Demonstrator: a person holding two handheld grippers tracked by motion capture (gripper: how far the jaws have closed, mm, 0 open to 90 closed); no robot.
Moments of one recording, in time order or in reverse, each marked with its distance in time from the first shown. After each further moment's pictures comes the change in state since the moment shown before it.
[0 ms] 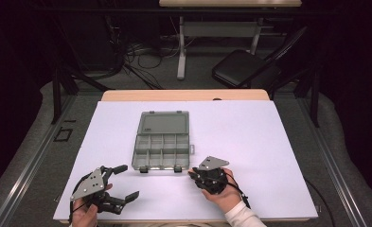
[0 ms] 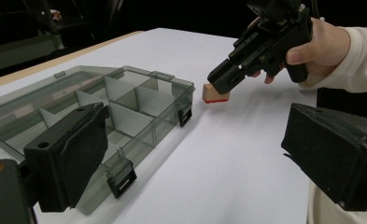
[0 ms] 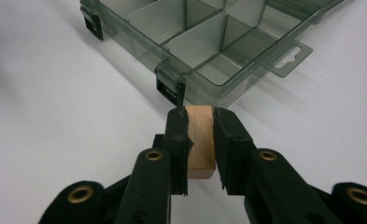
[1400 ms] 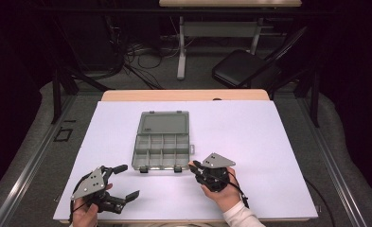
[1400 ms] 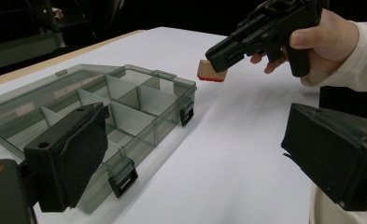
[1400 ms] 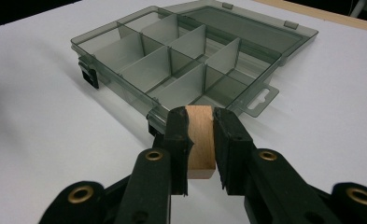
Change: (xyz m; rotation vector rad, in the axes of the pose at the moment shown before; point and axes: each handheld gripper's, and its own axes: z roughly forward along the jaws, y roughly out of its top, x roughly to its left) left arm 0.001 0.000 0.001 0.004 0.005 -0.009; right arm 0.000 0.011 -0.011 -0.138 -0.050 0.051
